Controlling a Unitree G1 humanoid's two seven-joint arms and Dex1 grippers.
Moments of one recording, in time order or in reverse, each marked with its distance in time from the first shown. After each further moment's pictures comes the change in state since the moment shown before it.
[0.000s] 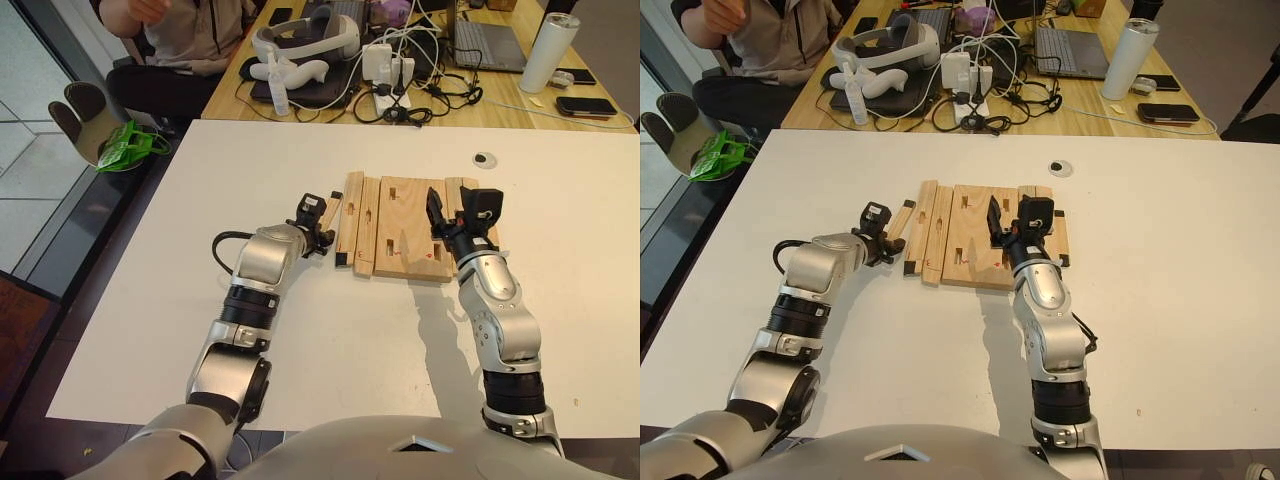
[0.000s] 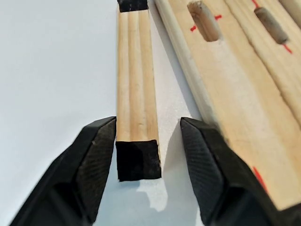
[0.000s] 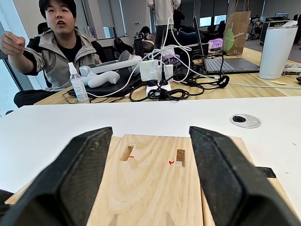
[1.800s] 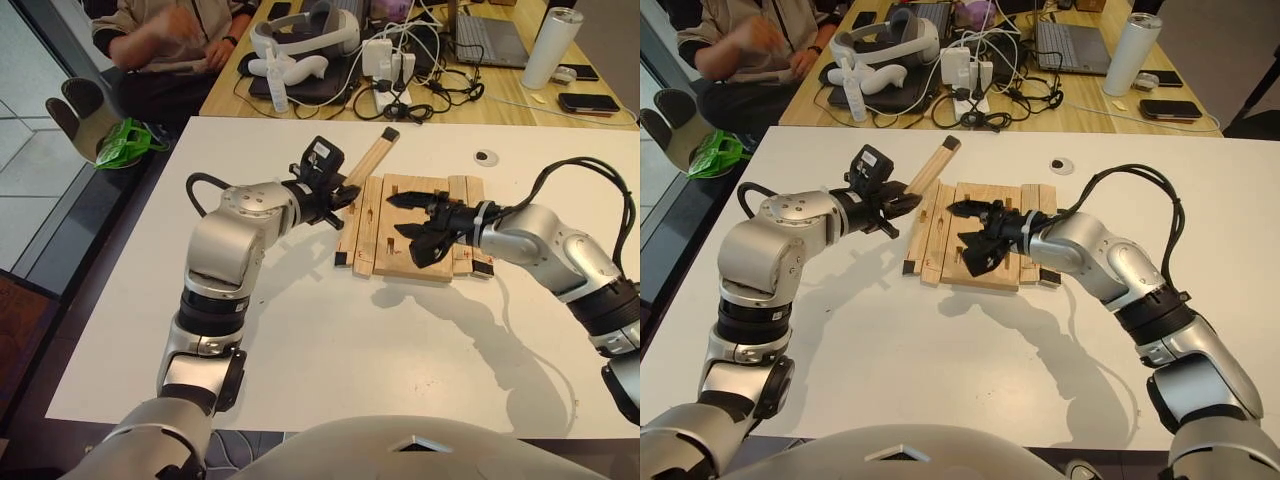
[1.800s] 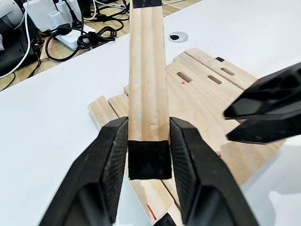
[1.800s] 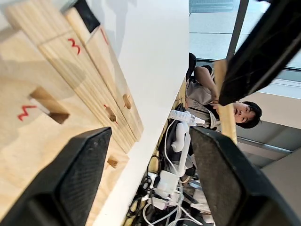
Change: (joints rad) left arm -0.049 0.146 -0.039 -0.606 -0.195 0.214 -0.208; right arm -0.525 -0.734 0.485 0.415 -0.853 -0.919 0.446
